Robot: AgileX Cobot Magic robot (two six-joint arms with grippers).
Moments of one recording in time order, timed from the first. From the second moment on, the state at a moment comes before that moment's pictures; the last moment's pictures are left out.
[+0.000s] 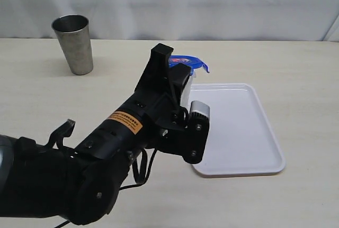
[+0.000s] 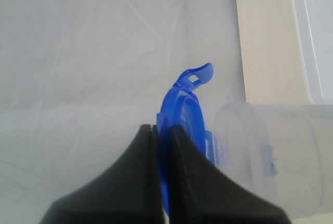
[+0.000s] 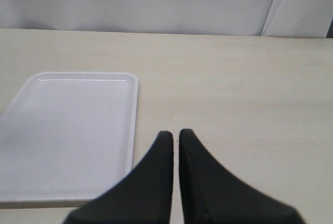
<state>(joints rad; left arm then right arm) -1.08 1.75 -0.73 -0.68 -0.96 1.96 -0.05 0.00 0.00 0.00 0.35 -0.06</state>
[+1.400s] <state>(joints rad) -1.10 1.75 -0.72 -0.82 -0.86 1.99 -0.05 0.00 0.00 0.00 0.35 -0.06</state>
